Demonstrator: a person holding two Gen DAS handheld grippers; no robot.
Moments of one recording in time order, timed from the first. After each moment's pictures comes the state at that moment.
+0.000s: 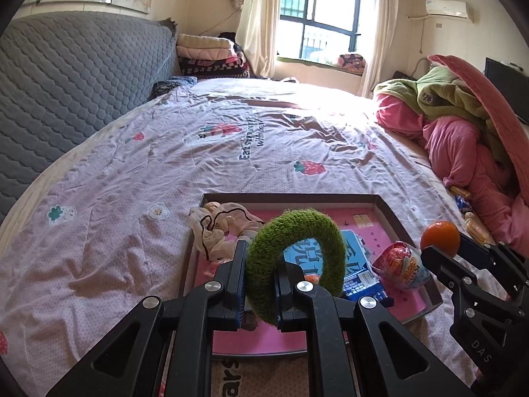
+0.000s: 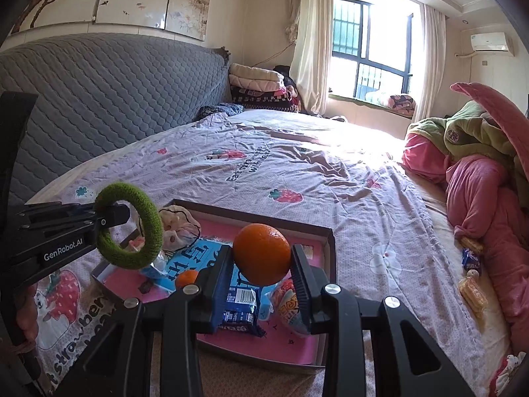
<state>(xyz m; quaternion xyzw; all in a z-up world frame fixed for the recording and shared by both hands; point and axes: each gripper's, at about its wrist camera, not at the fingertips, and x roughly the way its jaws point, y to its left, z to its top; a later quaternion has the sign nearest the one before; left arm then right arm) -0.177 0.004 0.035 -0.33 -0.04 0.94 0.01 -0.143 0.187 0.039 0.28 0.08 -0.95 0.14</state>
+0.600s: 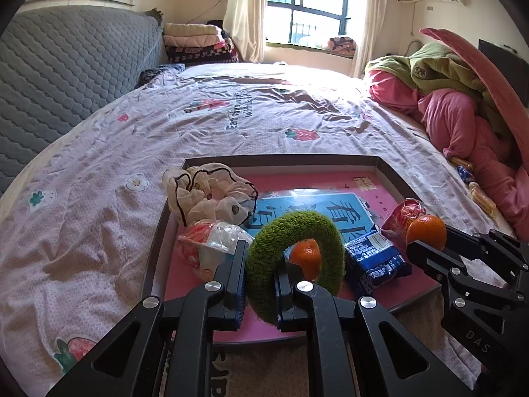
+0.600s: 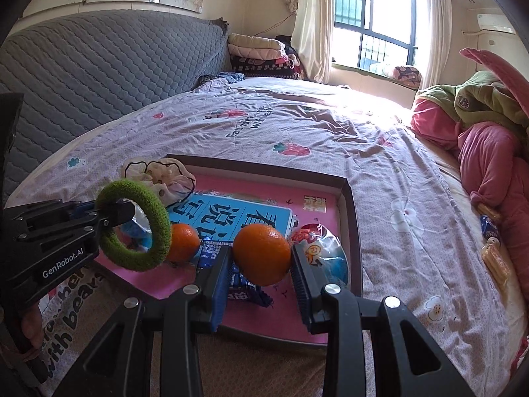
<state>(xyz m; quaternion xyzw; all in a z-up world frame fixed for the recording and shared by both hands) -0.183 0.018 -0.016 -0.36 -0.02 0.93 0.03 -0.157 0.188 -0.012 0.34 0.07 -0.93 0.14</state>
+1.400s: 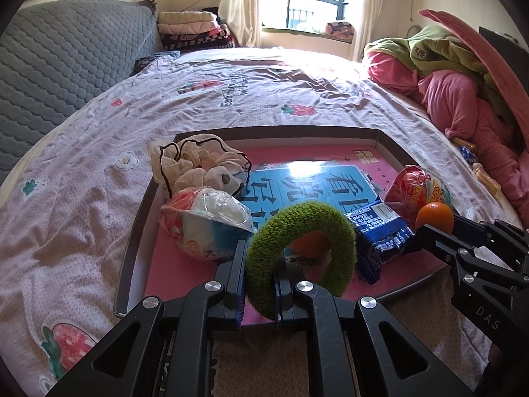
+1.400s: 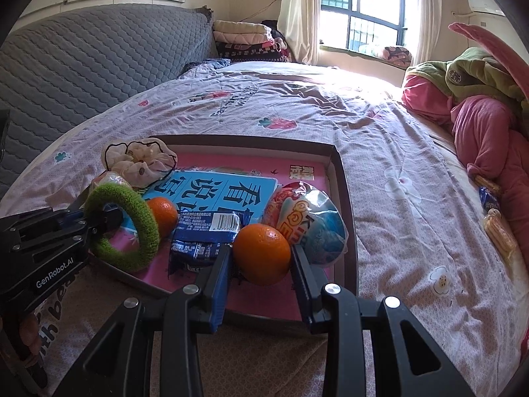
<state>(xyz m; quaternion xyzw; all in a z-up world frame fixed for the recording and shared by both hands) -0.183 0.025 -0.040 -0.39 -0.01 0.92 0.03 -0.162 0.204 -0.033 0.37 0.05 -0.92 0.11</state>
